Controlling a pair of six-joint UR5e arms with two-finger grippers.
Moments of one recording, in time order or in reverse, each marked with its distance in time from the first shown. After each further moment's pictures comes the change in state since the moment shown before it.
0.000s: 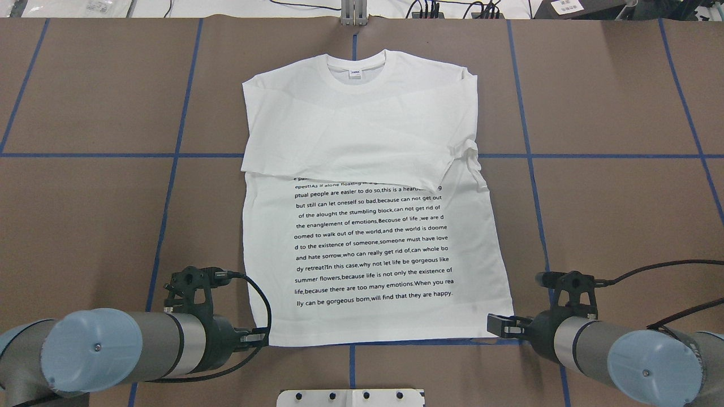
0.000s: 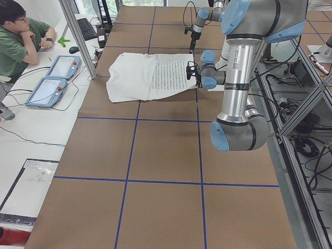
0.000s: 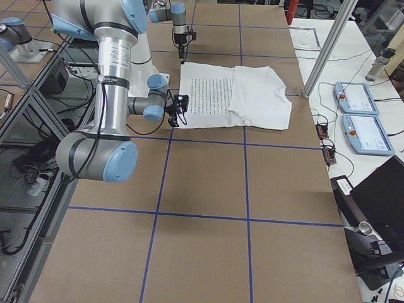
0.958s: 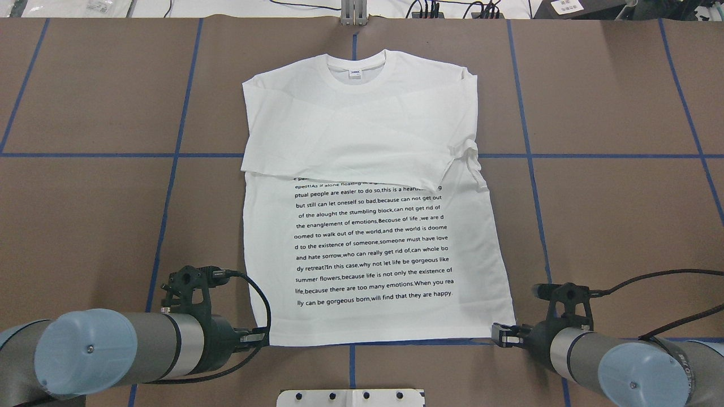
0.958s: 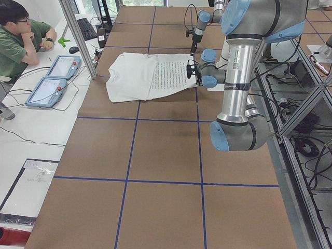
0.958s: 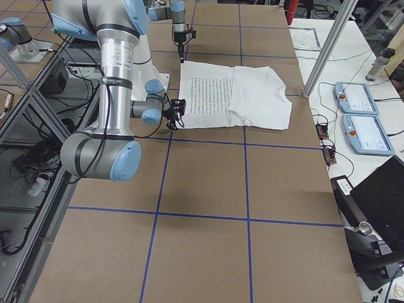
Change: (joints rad) left arm 0.001 0.000 -0.018 0.002 0.002 -0.012; right arm -0.036 -0.003 -0.034 -0.001 -0.020 0.002
